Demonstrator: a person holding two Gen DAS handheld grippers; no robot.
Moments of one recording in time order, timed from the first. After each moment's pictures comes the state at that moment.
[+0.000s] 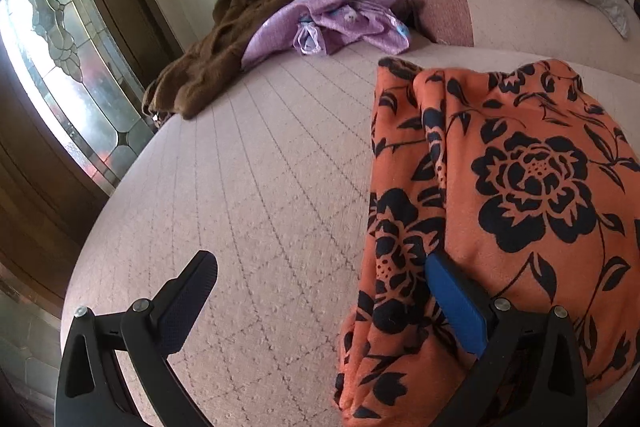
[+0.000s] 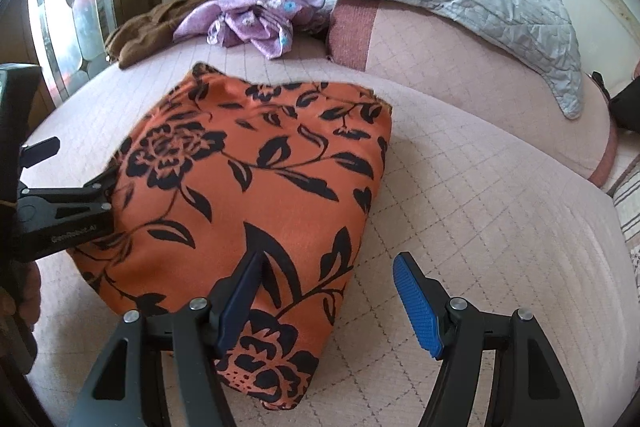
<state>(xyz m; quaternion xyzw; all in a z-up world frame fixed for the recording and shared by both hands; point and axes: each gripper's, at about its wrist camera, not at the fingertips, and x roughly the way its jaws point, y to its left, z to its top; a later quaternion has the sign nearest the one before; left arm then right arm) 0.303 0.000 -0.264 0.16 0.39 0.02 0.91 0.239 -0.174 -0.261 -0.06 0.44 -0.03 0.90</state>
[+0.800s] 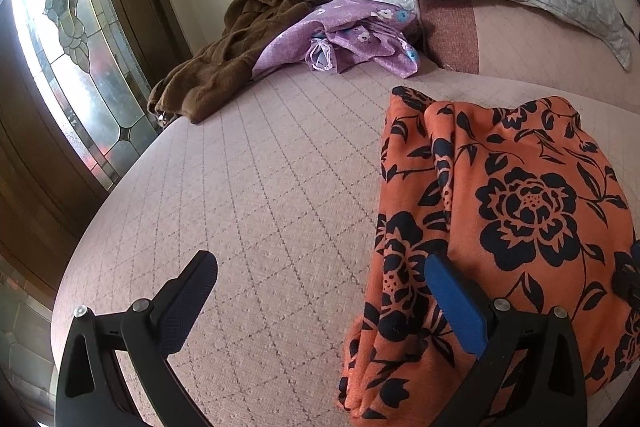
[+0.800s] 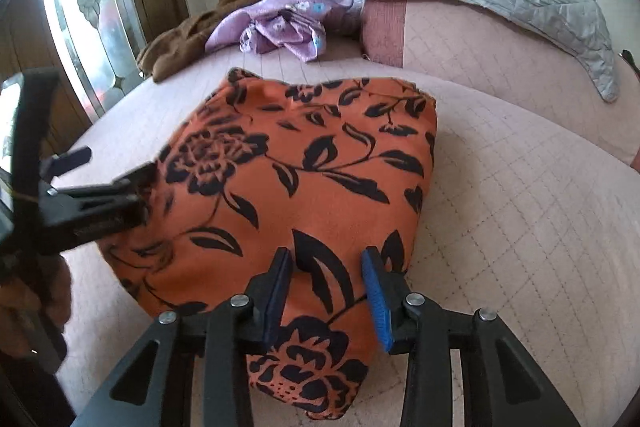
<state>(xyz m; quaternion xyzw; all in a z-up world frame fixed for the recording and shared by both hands) 0.300 0.009 -0.250 0.12 0.38 0.02 0.92 0.240 -0.171 -0.267 0.00 0.42 0.04 0.90</state>
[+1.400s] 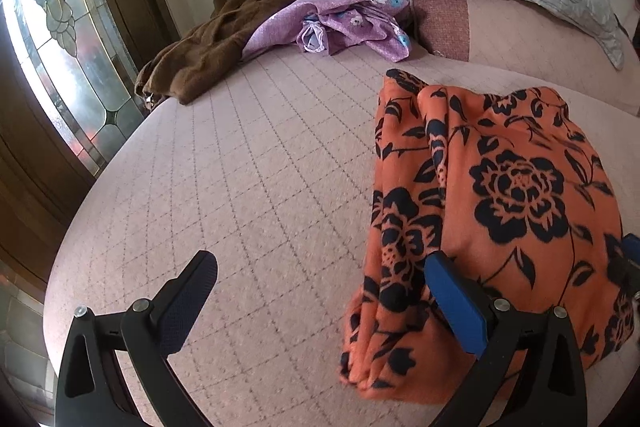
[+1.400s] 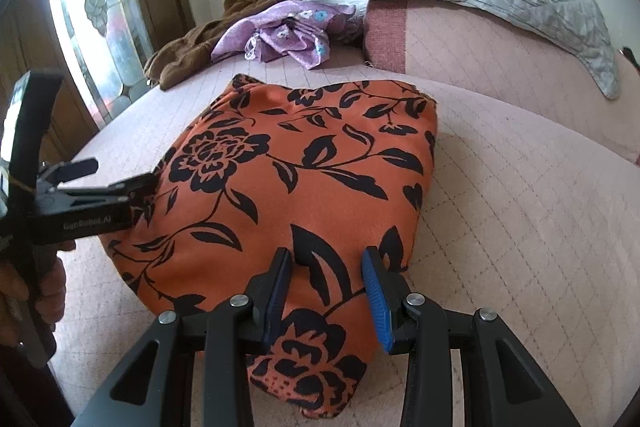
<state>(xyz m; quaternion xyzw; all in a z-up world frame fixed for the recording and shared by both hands) 0.296 0.023 -0.250 0.11 0.41 -0.01 0.90 0.225 -0.180 -0.268 0.03 0.40 0.05 0.91</state>
